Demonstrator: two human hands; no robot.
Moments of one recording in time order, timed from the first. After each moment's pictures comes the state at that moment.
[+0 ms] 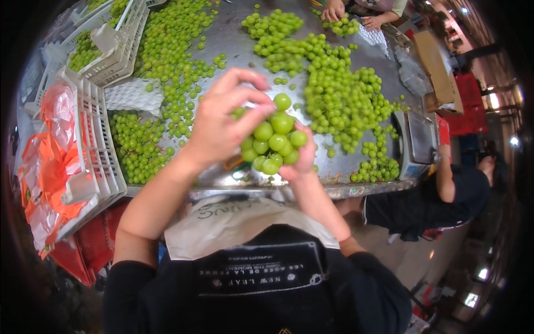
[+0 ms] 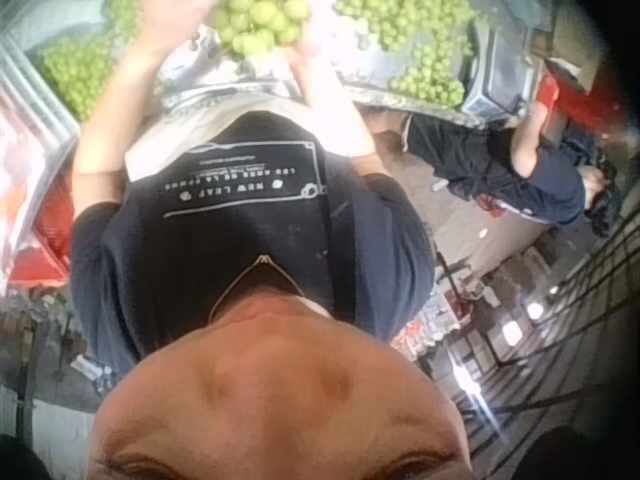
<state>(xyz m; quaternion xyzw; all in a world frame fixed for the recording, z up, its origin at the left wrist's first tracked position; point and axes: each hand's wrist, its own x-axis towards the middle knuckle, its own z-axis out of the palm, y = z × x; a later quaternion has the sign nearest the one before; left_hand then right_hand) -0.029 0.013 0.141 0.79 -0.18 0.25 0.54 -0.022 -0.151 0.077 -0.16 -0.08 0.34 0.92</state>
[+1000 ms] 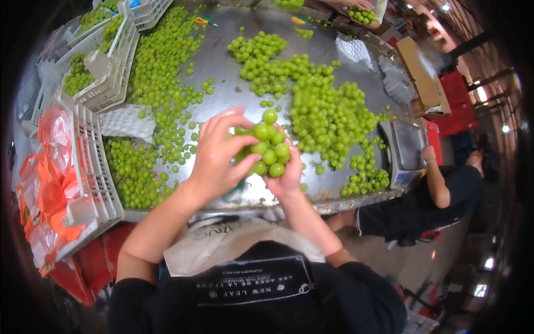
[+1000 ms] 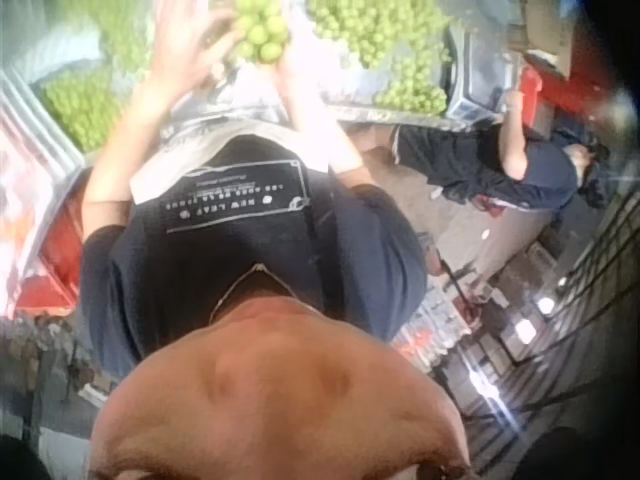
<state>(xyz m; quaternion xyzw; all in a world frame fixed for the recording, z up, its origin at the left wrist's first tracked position) -0.034 0.007 0.124 0.85 -0.23 0.28 0.37 -0.017 -0.149 0.075 -0.32 0.00 0.19 0.93</state>
